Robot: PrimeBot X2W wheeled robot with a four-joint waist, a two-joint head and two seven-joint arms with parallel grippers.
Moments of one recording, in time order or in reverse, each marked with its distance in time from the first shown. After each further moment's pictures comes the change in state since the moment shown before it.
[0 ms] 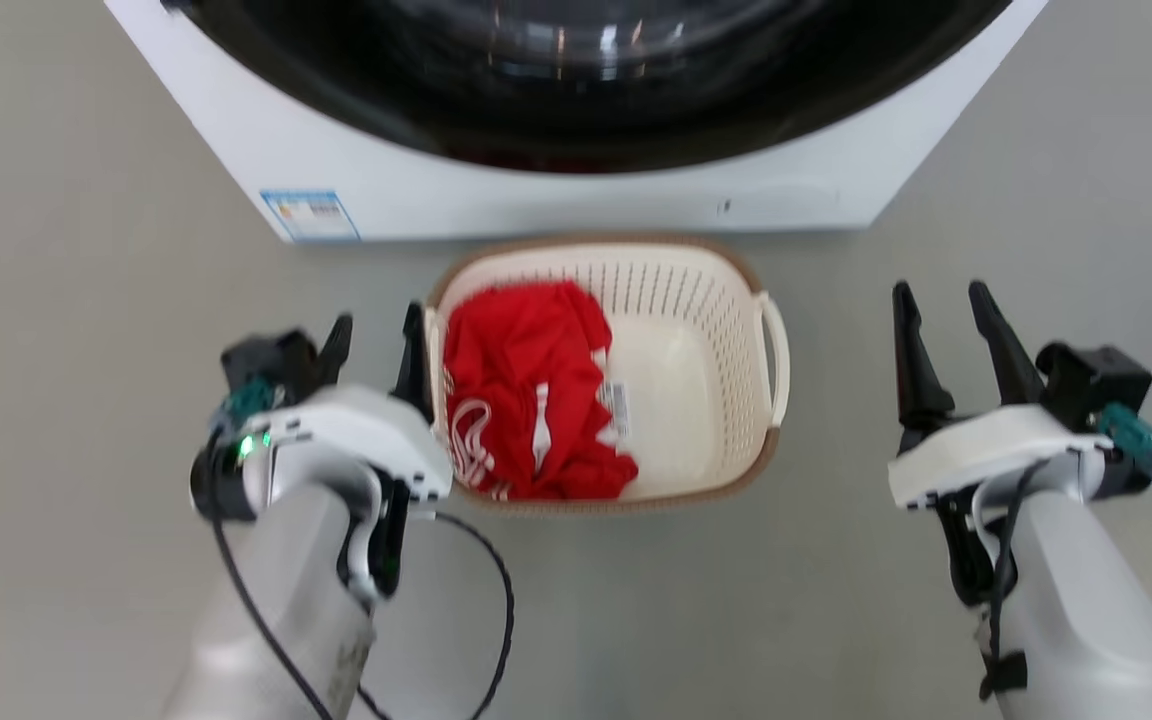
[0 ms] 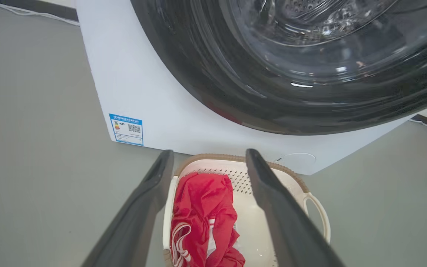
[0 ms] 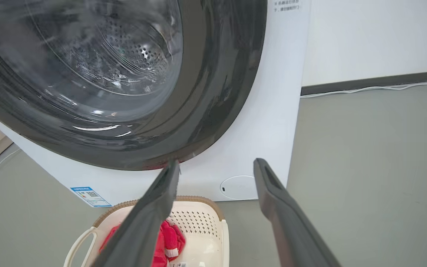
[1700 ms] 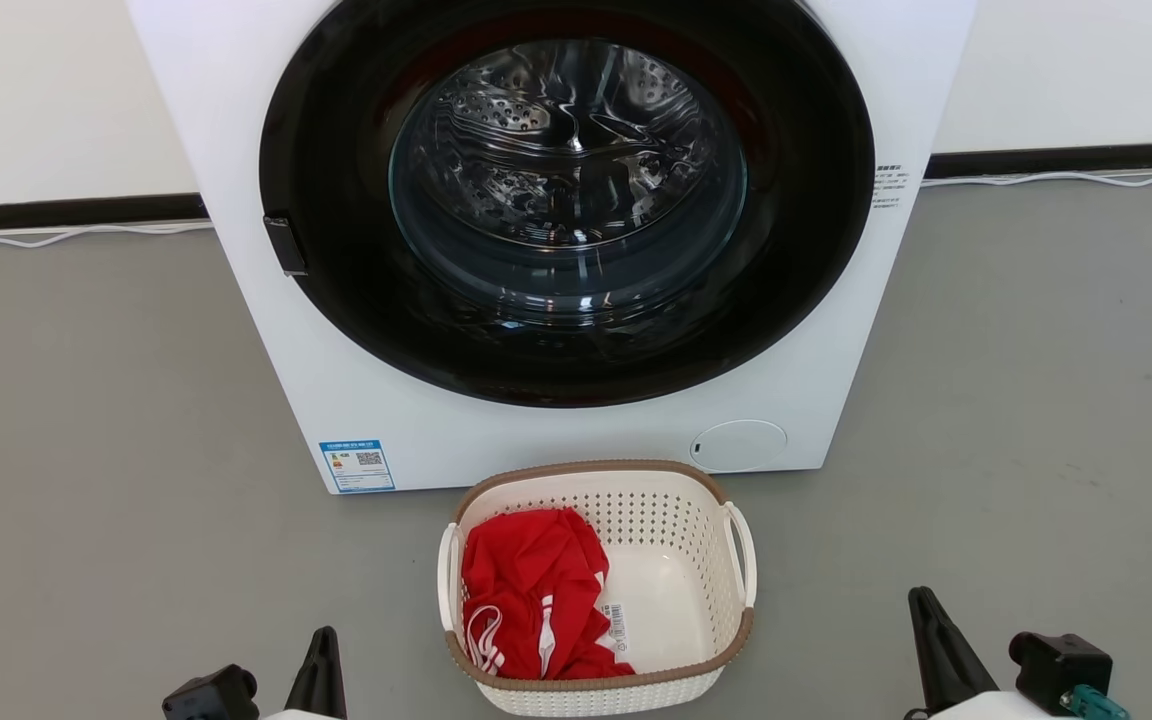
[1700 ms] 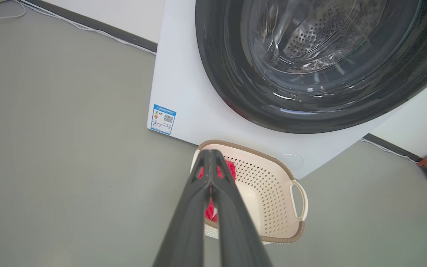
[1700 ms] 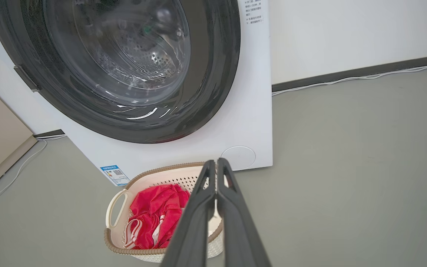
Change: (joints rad) left arm 0.625 -0.042 0.277 -0.296 0.128 -0.061 0.020; right arm 0.471 0.016 0.027 -0.106 0.021 0.000 0.021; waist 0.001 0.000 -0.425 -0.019
